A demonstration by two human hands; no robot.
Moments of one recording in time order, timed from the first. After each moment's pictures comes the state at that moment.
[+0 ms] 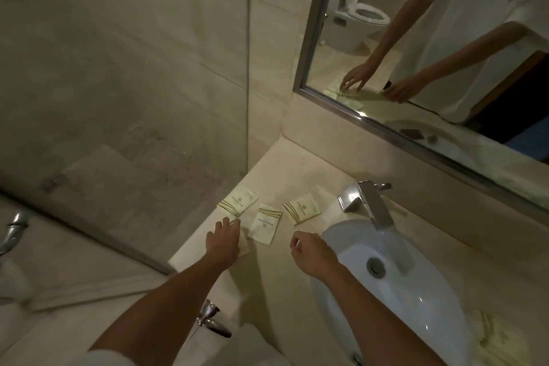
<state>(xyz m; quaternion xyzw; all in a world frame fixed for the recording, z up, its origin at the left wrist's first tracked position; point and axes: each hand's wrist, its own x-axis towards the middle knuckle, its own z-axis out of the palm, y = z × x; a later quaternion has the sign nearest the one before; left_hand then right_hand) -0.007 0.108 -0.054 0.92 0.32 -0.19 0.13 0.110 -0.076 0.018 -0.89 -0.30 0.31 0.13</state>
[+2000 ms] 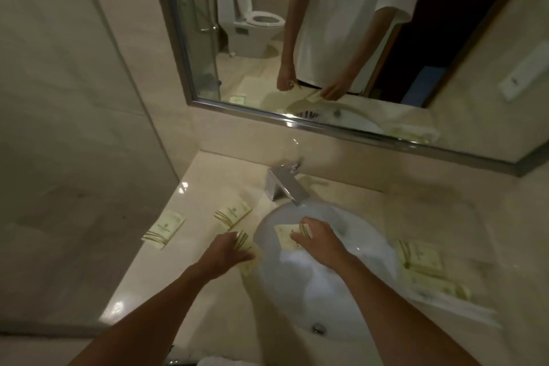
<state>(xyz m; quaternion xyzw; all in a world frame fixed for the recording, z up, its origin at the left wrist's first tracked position) 0.065 0.016 -0.030 0.89 0.12 -0.10 0.43 0.162 -0.234 0.028 -0.91 -0.17 0.20 0.33</state>
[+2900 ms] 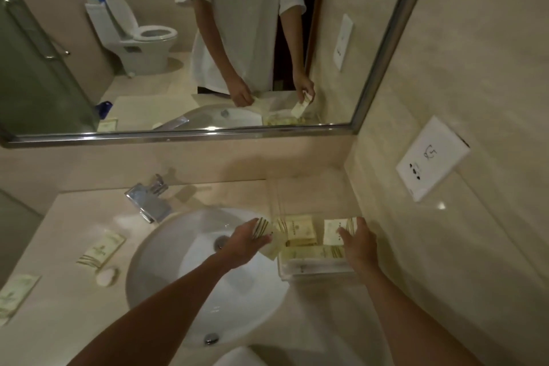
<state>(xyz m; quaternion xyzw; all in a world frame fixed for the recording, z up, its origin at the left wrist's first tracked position) 0.180 -0.323 0.022 0.88 -0.04 -0.15 0.45 0.170 -0.594 0.010 -0.90 0.25 -0.01 0.37</state>
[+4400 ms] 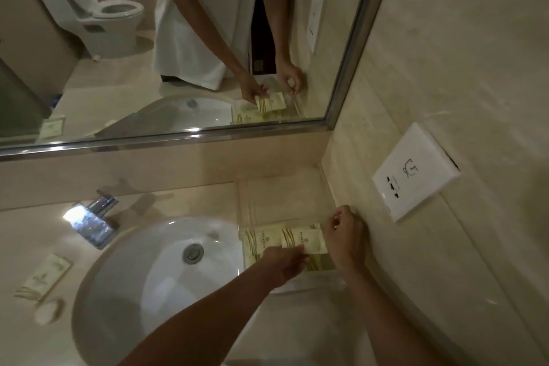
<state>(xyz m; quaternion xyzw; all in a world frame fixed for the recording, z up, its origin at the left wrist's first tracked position) 0.214 -0.488 -0.006 0.50 0.34 -0.39 0.70 0.222 -0.627 0.016 -0.93 0.22 -0.09 0.29</state>
